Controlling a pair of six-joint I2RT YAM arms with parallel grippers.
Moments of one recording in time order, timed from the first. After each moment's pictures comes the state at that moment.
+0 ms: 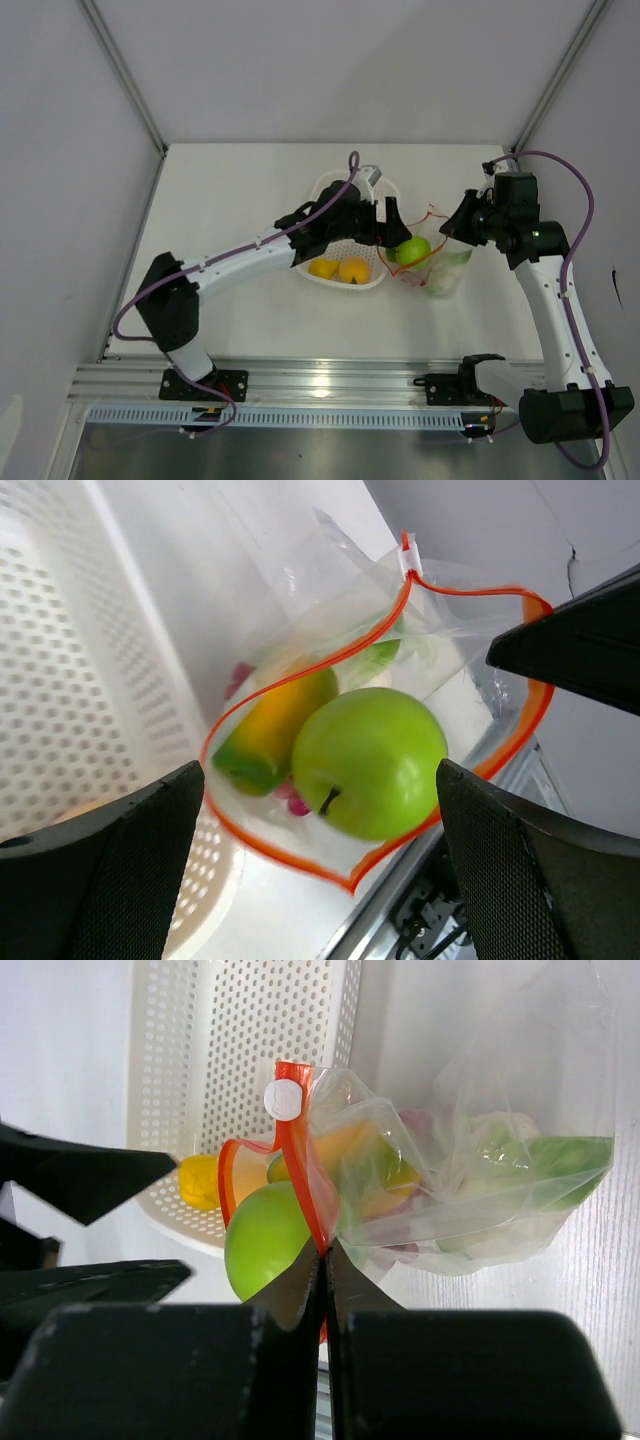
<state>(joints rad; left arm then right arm) -0.90 1.70 1.38 -0.09 0.12 -0.64 0.09 1.10 1.24 -0.86 -0.24 0.41</state>
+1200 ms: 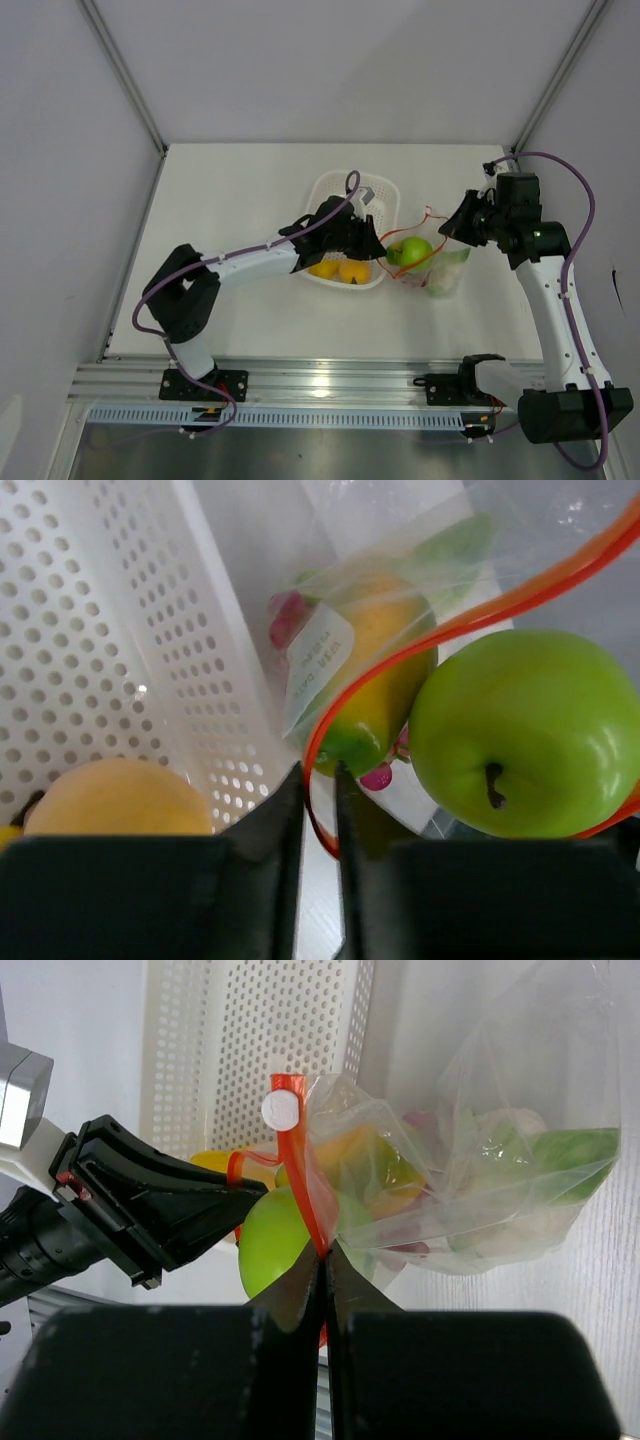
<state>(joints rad) -0.85 1.73 1.18 0.03 0.22 -0.66 0.08 1.09 1.24 -0.87 -0.29 0.41</state>
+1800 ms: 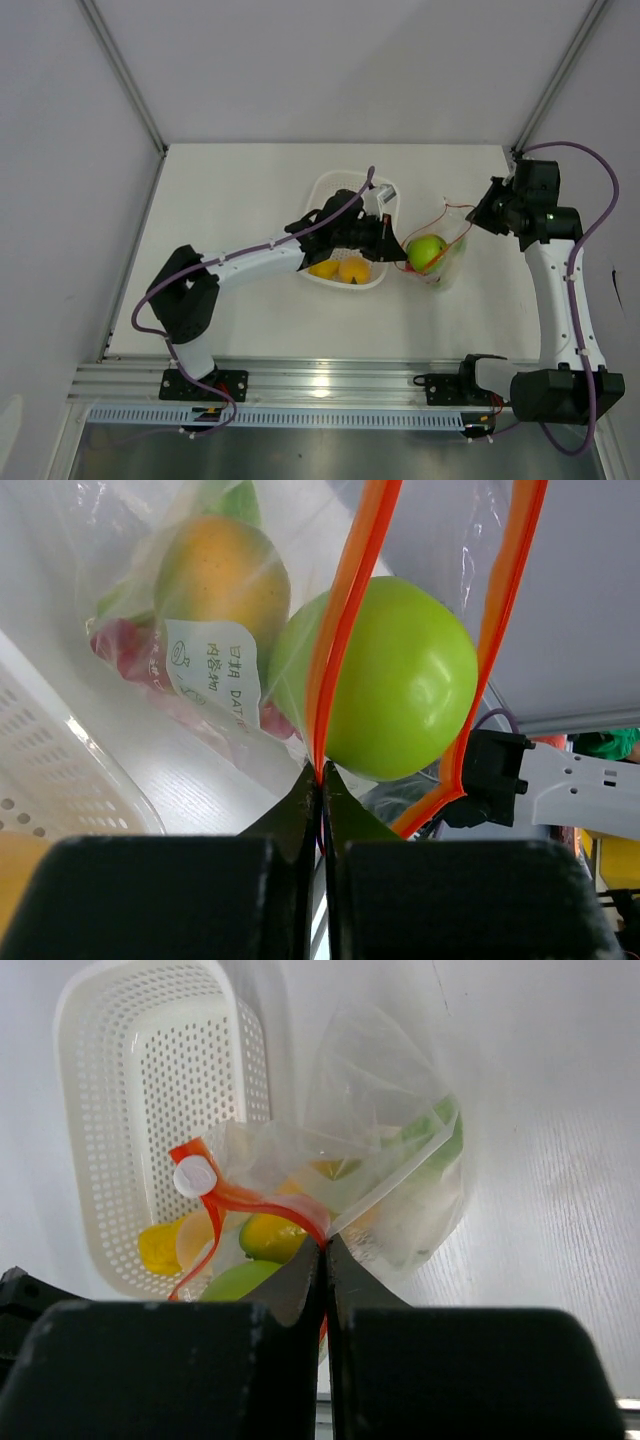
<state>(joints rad) -0.89 1.75 1.29 0.06 0.44 -0.63 -0.04 1.18 1.35 -0.91 -0.14 0.41</state>
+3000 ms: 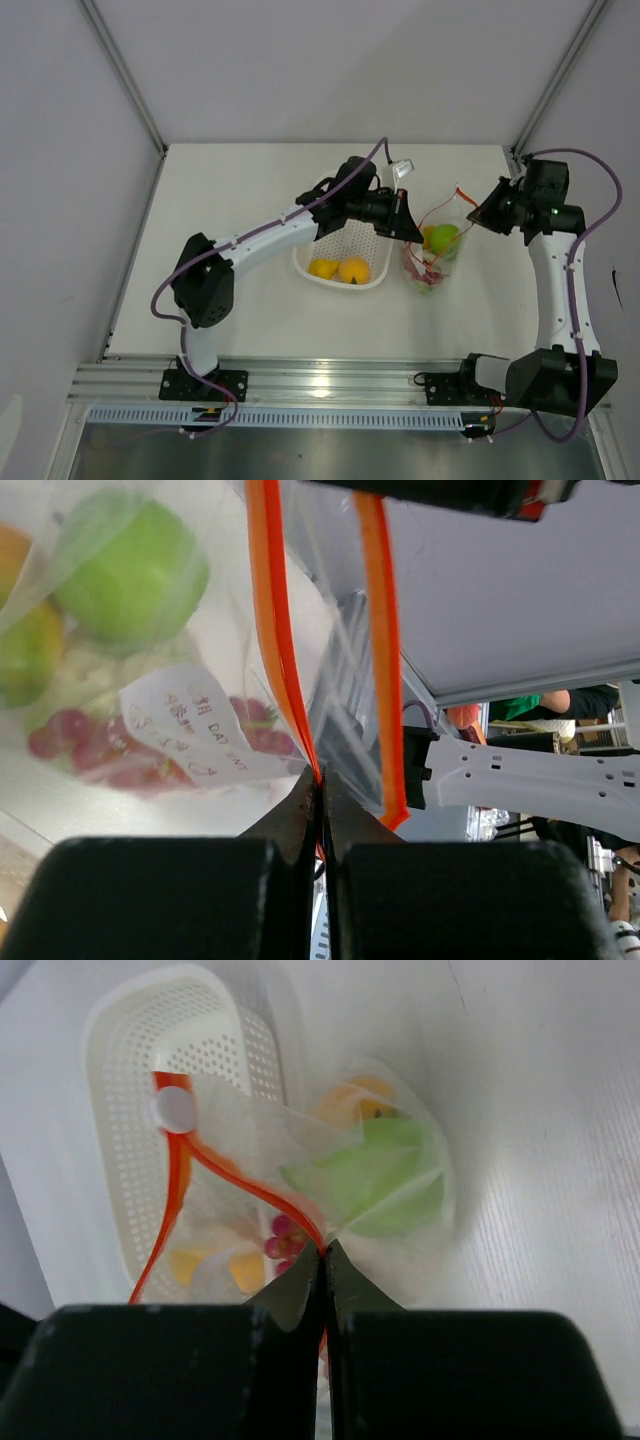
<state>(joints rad) -0.84 1.92 1.66 -0.15 0.68 -0.66 -0.16 1.24 1.30 -0.85 -0.29 0.45</state>
